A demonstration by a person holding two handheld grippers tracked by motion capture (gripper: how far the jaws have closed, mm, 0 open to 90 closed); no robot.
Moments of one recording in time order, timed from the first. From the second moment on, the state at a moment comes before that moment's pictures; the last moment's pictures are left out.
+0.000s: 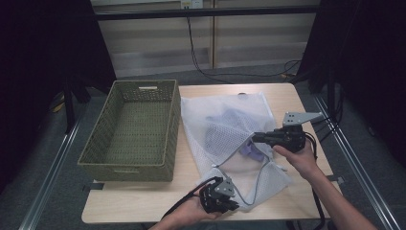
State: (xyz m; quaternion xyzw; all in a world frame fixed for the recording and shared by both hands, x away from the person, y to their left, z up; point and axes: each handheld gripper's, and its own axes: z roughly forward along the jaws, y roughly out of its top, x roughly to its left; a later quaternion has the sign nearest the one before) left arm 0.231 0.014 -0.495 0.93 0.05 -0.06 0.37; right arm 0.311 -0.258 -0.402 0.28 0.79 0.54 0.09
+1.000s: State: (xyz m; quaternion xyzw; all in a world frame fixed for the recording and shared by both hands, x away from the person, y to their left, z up) left arm 0.231 0.014 -0.495 0.92 0.06 -0.06 0.37; right arm 0.274 -0.243 -0.466 0.26 0.85 0.46 0.01
